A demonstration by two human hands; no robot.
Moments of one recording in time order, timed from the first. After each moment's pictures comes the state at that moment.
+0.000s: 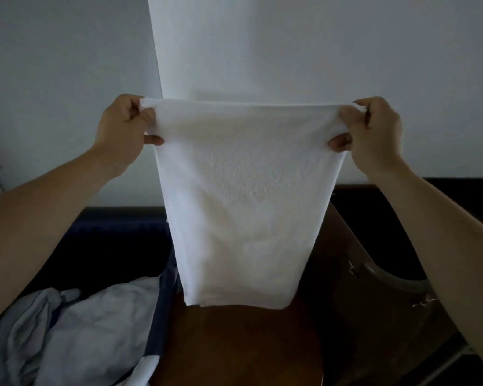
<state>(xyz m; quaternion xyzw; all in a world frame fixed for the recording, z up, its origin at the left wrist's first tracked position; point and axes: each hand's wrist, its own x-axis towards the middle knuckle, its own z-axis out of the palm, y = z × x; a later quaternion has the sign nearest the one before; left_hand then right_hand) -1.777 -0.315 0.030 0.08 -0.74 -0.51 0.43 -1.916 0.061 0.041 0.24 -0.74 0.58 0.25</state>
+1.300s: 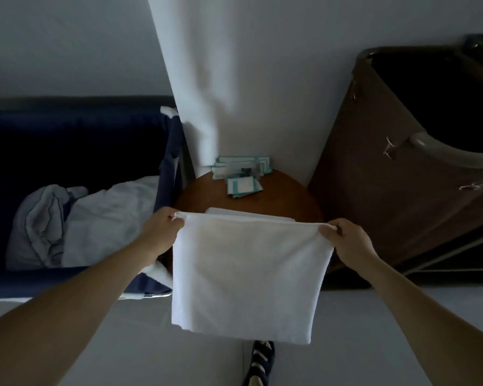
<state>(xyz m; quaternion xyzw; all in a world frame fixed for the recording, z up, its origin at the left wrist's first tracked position) -1.661 -0.224 -0.352 0.36 -0.83 -0.43 0.03 -1.819 0.134 -0.367 0.08 -0.92 0.35 -0.18</state>
